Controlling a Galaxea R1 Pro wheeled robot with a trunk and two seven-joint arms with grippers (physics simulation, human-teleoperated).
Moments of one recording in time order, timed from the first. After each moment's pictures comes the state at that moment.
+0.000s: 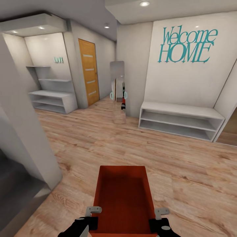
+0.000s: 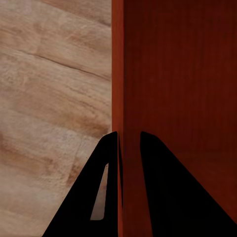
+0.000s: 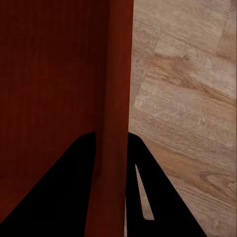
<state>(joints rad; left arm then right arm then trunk) -0.48 -0.13 -0.01 -0.31 0.00 0.21 0.08 -0.49 0.01 0.57 -0.21 -0.47 -0.03 -0.21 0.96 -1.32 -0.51</state>
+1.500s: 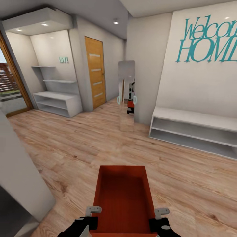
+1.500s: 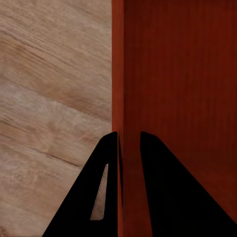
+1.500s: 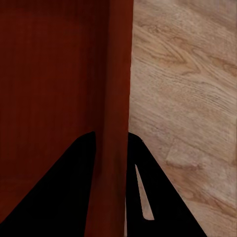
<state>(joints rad) -0.48 -0.13 -0.01 -0.31 0.00 0.20 0.08 -0.49 0.01 0.58 -0.22 -0.48 -0.03 -0.22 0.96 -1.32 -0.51</state>
